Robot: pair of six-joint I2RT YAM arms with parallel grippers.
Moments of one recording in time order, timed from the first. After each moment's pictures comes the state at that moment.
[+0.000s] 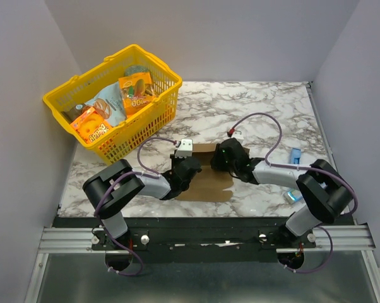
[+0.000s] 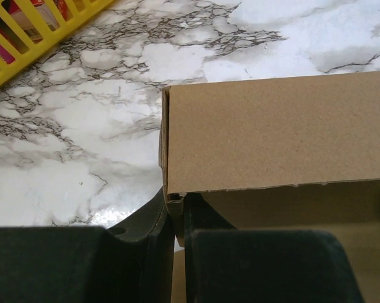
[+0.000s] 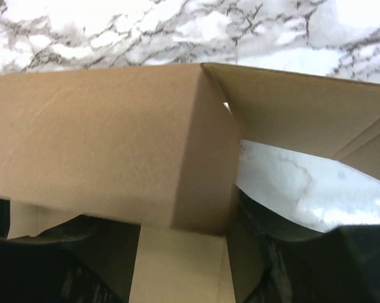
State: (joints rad) left arm -0.93 1.71 0.61 0.55 -0.87 -0.38; right arm 0.72 1.59 0.73 0.13 0.26 0.68
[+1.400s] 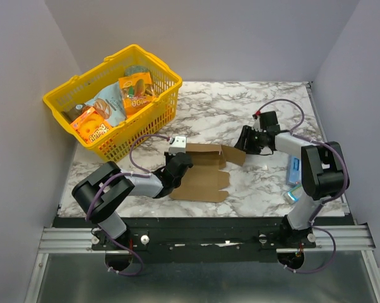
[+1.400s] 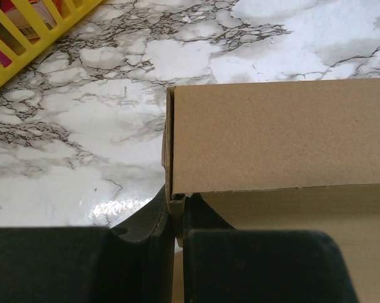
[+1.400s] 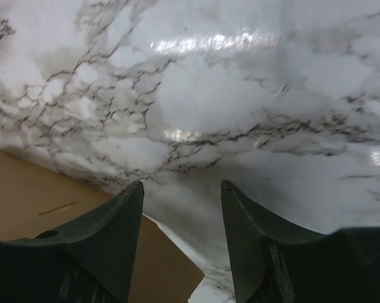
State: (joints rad) left arm -0.84 1.61 0.56 0.52 -0.71 -0.34; right arm 0.18 1.78 1.02 -0.21 -0.31 0.39
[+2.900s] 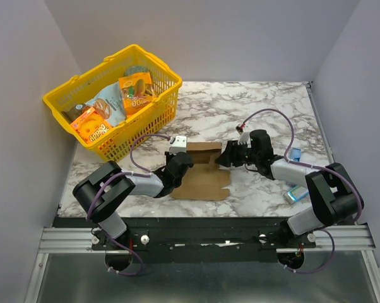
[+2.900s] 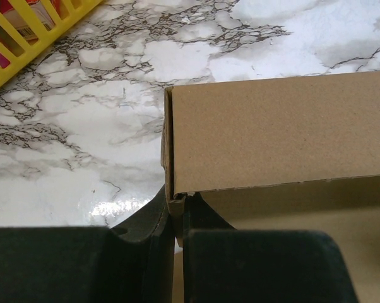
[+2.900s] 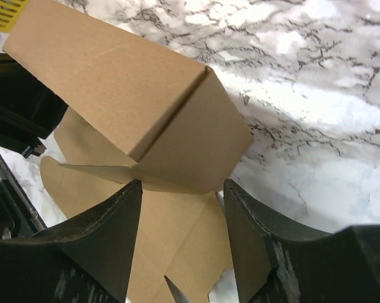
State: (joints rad) left arm -0.84 1.62 0.57 0.51 -0.71 -0.35; right arm 0.40 1.50 0.62 0.29 -0.48 0.38
